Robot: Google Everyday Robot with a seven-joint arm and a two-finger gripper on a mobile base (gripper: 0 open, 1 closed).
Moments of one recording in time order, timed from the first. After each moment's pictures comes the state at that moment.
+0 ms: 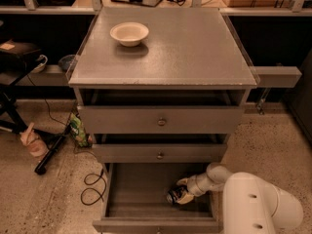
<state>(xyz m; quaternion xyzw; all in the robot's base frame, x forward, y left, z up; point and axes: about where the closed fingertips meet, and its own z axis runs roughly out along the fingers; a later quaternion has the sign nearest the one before) 0.593 -0.142 0.154 -0.62 0.71 0.23 0.25</state>
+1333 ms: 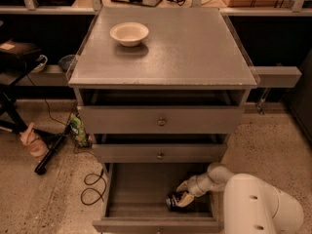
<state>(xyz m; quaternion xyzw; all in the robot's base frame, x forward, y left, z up) 0.592 -0.140 0.157 -0.62 0.70 0.24 0.25</state>
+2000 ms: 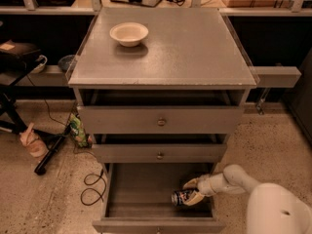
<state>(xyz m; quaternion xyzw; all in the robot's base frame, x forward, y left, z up) 0.582 -0.163 0.215 -0.62 0.66 0.27 0.33</state>
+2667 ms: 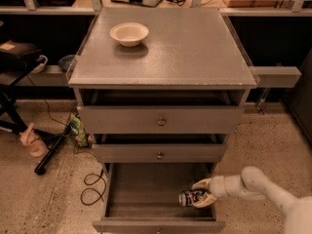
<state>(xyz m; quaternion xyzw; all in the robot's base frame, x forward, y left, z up) 0.547 -0.196 0.293 -0.60 0.65 0.28 0.38</state>
